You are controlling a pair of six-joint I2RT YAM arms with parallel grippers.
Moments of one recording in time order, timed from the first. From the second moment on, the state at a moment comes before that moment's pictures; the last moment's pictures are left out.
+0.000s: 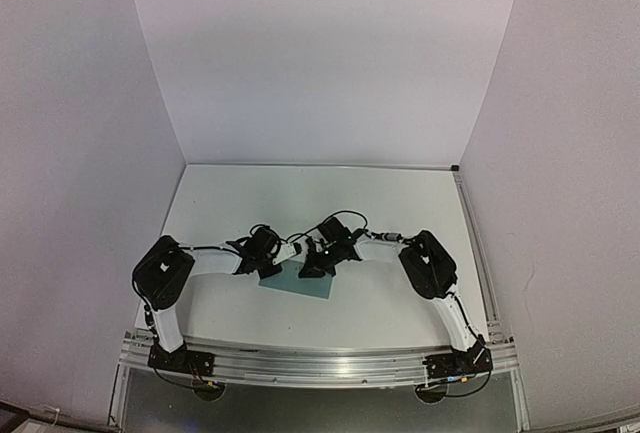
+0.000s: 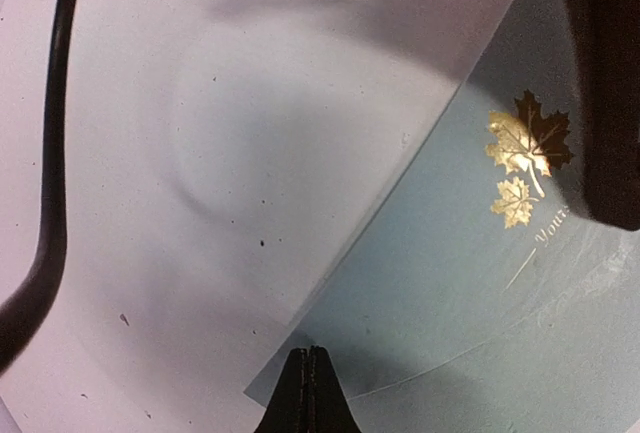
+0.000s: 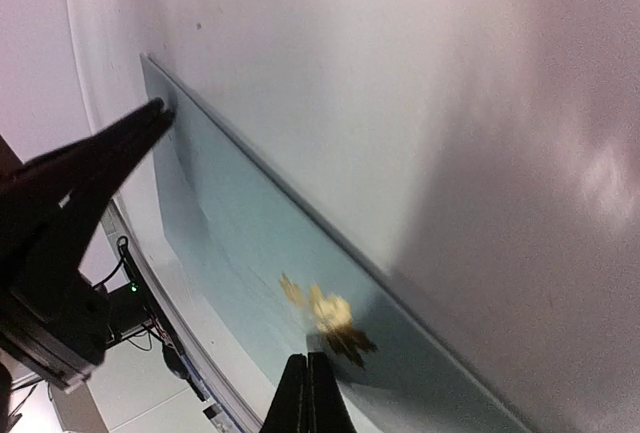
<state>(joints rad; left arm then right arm) -0.71 1.89 1.02 -0.13 -0.11 0.58 0.78 2.39 1.69 -0.33 -0.69 0.84</state>
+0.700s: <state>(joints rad) -0.73 1.89 1.03 -0.16 -0.16 0.43 0.77 2.21 1.60 -0.44 -0.72 0.79</state>
